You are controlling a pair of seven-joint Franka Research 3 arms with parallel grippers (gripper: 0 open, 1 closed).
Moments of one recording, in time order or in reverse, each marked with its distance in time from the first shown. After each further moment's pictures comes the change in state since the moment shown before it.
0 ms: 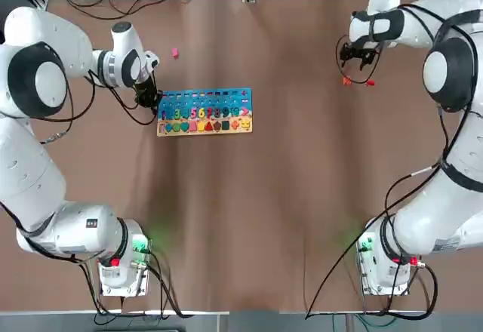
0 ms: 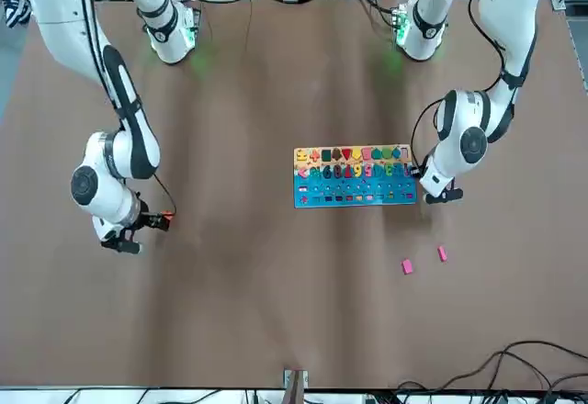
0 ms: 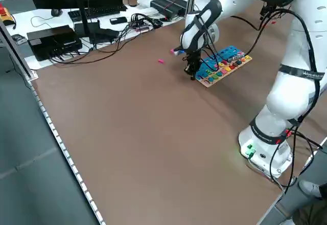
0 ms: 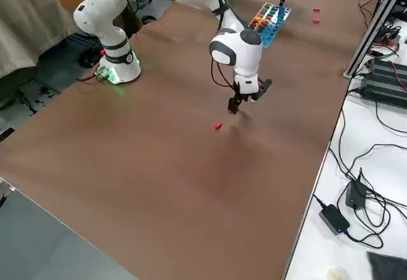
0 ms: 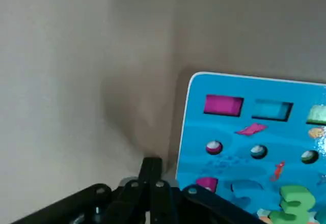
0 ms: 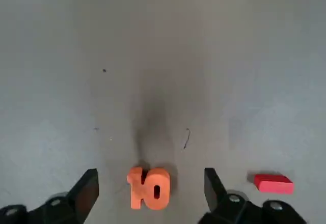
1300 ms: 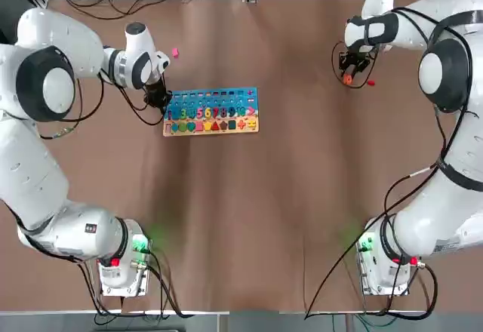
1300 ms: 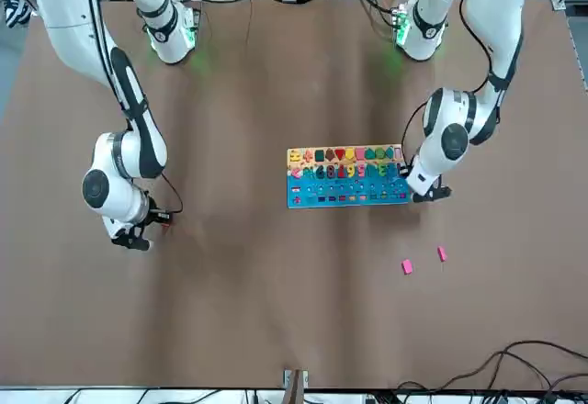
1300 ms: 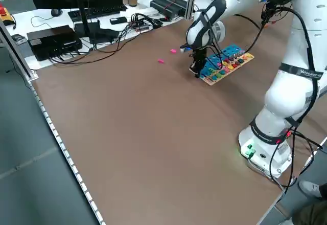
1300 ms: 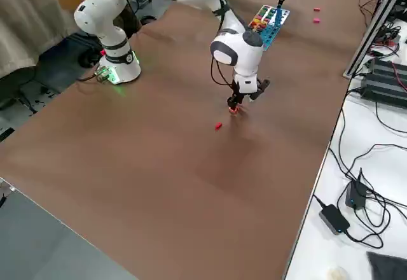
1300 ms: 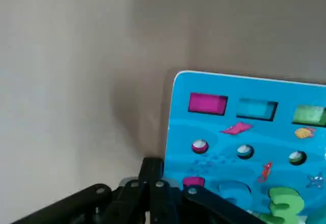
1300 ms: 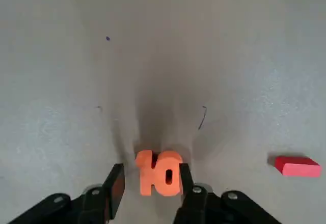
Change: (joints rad) left arm -0.122 0.005 0.013 0.010 0.033 0.014 -0.145; right arm 0.026 0.019 -0.006 -0.007 0.004 -0.012 0.027
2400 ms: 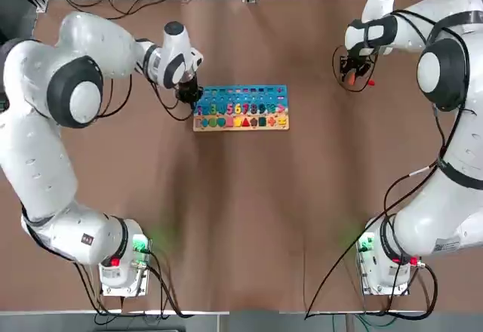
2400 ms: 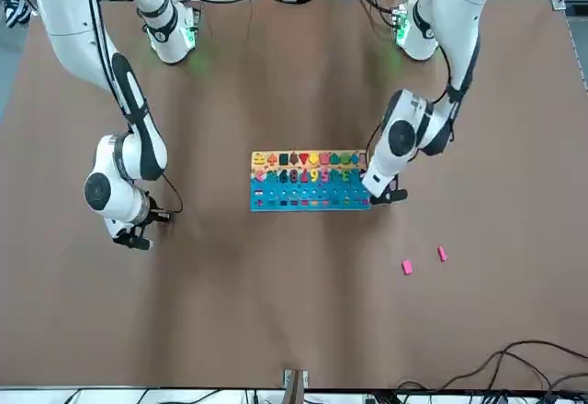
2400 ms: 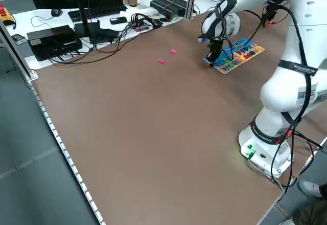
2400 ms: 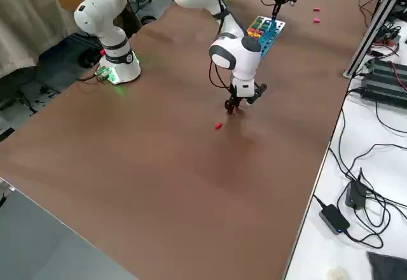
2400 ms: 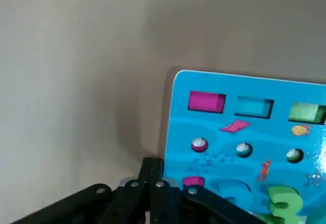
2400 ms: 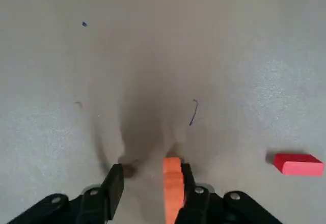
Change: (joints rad) left arm -0.238 0.115 -0.017 0.184 -0.001 0.008 -0.213; right arm -0.006 0.018 -0.004 -0.004 0.001 -0.007 0.002
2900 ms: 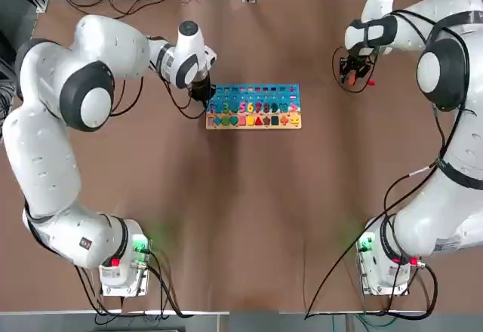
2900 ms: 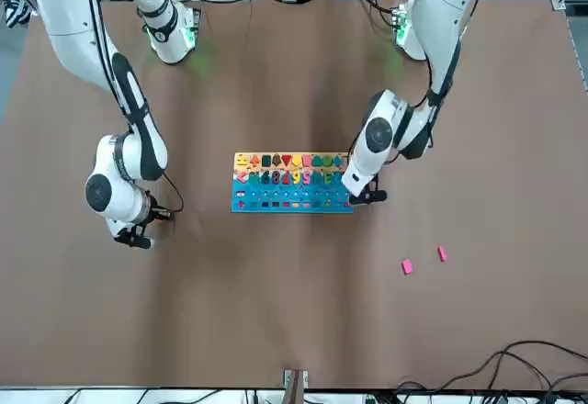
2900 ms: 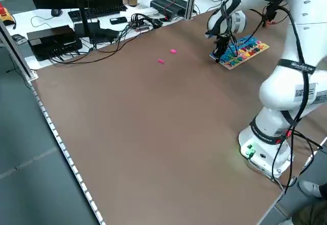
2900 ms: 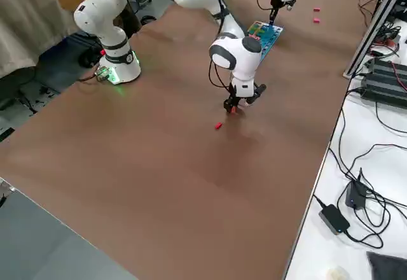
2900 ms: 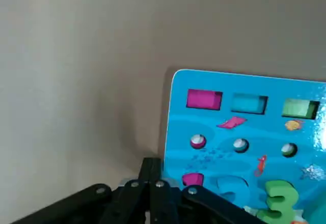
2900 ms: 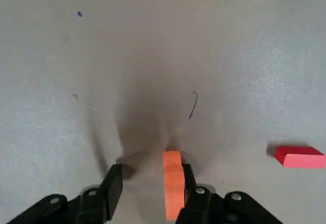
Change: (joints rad) left arm -0.077 0.042 -0.005 0.081 -0.007 0.003 -0.054; right arm 0.000 0.000 0.001 0.002 0.001 -0.021 0.007
